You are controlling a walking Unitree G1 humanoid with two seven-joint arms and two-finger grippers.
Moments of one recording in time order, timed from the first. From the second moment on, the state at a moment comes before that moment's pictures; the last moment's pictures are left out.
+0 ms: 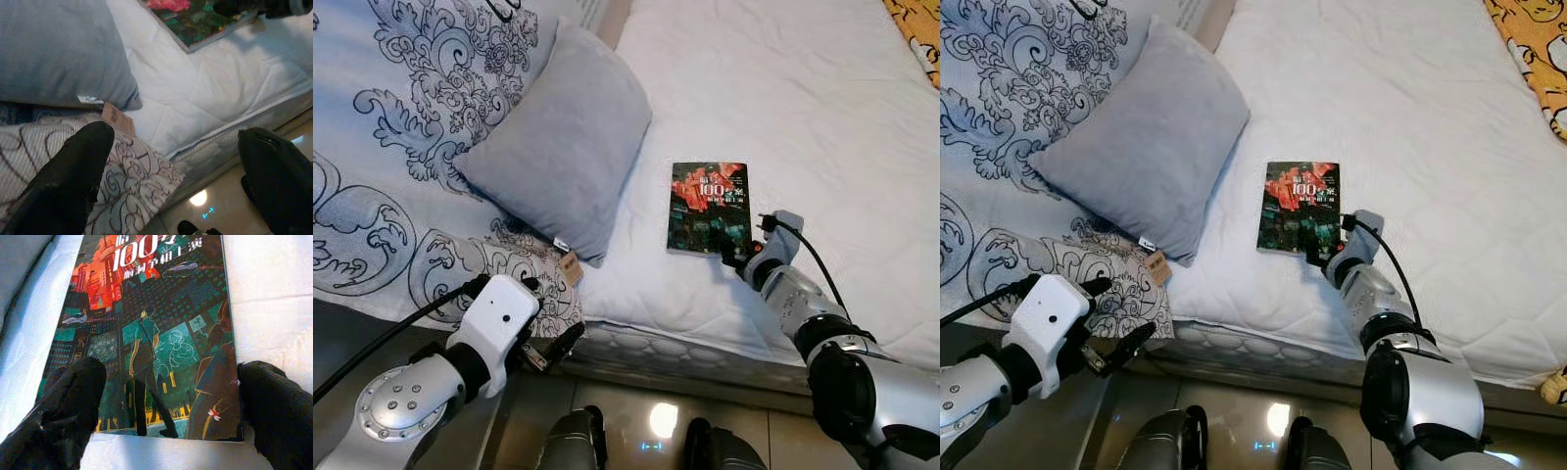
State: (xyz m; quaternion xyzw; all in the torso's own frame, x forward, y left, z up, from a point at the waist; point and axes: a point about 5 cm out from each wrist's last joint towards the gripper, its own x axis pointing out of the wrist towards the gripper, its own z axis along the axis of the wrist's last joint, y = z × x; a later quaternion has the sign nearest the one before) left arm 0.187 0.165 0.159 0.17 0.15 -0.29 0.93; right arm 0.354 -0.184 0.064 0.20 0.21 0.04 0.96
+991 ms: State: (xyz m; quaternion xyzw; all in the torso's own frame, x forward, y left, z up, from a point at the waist) left arm 0.276 0.141 0.108 0.07 0.13 -0.13 0.98; right arm 0.291 -0.237 0.079 0.11 0.07 -0.04 0.99
